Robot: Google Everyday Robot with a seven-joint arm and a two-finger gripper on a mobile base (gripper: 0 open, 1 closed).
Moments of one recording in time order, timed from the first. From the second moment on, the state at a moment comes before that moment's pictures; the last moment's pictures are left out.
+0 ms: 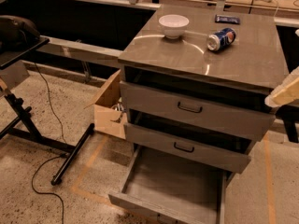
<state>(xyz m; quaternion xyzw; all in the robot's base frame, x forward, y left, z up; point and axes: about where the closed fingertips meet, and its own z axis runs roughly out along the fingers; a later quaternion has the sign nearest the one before) 0.511 -0.300 0.974 -0.48 0.78 -0.06 0.38</state>
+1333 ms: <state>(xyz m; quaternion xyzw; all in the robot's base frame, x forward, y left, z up) 0.641 -0.326 0.928 -0.25 0.78 -0.03 0.57</state>
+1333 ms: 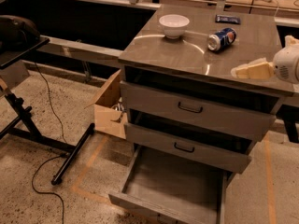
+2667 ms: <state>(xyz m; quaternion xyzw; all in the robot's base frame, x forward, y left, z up) 0.708 -0.329 0.908 -0.13 0.78 -0.03 0.61</state>
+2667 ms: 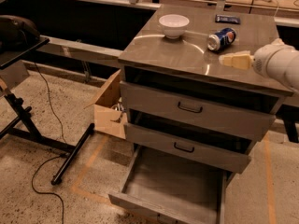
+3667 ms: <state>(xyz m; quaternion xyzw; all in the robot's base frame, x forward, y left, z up) 0.764 -0.305 0.903 -0.07 0.77 -0.02 0.64</state>
